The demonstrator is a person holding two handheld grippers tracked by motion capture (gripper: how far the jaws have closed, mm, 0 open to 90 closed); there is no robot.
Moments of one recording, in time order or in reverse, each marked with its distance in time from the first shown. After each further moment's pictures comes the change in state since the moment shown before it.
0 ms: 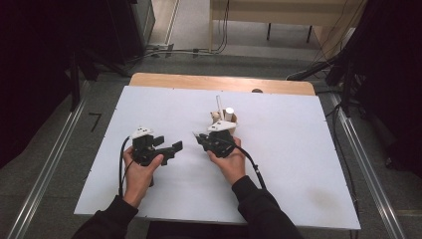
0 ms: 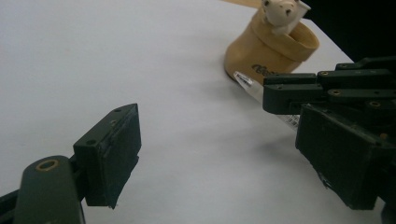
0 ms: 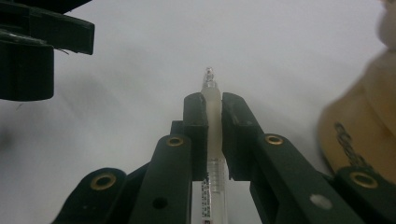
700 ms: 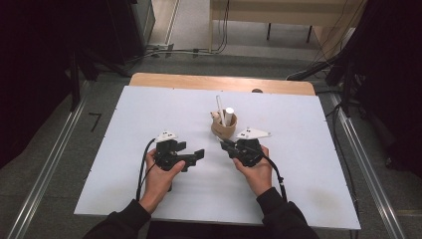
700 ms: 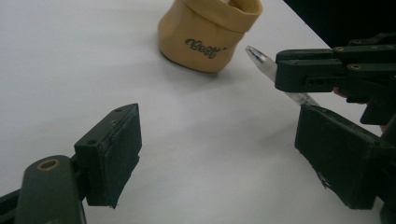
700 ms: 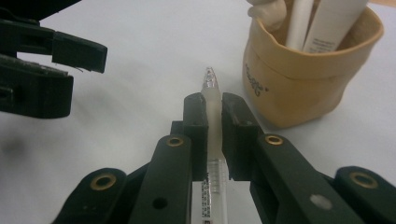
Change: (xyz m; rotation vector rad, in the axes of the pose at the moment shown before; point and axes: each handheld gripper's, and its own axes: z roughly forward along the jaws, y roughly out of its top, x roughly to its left) left arm -0.047 -0.008 0.032 0.072 -0.104 0.041; right arm -0.028 -0.031 -0.062 -0.033 -0.050 0.052
